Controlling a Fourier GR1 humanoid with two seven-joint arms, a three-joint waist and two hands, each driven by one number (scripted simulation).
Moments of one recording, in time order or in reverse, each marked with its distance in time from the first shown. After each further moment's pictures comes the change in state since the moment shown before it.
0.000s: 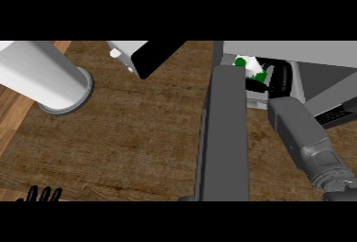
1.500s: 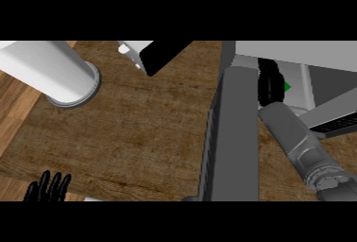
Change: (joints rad) left arm -0.105 -0.003 0.004 0.057 -0.021 0.010 0.030; right arm -0.043 0.029 0.182 0.159 0.246 -0.242 0.258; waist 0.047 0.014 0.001
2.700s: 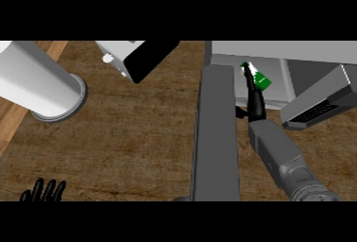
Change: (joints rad) left arm 0.047 0.006 0.011 -0.012 -0.008 -0.016 -0.032; right arm 0.143 0.100 -0.206 -0.118 -0.217 0.504 -0.289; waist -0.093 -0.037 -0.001
